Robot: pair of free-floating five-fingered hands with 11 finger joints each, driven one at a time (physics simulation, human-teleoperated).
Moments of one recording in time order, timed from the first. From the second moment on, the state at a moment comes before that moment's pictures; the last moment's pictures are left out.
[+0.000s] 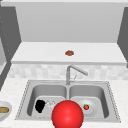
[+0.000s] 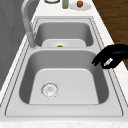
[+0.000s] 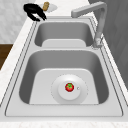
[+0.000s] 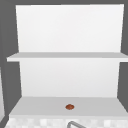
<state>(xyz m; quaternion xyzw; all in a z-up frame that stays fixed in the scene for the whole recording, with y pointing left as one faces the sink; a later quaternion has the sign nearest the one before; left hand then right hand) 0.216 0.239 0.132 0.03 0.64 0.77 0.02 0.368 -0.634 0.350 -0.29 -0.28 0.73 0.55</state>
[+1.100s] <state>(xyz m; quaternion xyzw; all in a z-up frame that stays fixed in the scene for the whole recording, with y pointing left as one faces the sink) 0.216 0.239 0.132 0.03 0.64 0.77 0.02 0.369 -0.639 0.329 -0.29 -0.27 0.73 0.55</state>
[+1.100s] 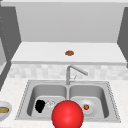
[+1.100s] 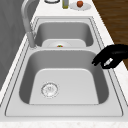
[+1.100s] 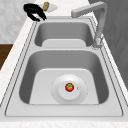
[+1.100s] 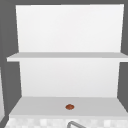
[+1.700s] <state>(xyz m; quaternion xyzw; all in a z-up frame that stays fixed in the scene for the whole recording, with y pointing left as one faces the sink) 0.216 0.239 0.132 0.03 0.64 0.77 0.02 0.379 -0.645 0.315 -0.29 -0.27 0.73 0.55</state>
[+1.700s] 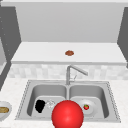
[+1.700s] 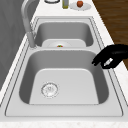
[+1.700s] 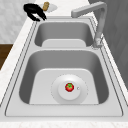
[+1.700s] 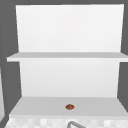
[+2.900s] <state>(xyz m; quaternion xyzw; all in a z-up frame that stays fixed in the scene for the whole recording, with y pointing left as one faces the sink) 0.216 0.239 0.132 0.03 0.64 0.77 0.02 0.454 -0.668 0.279 -0.24 -0.24 0.74 0.58</state>
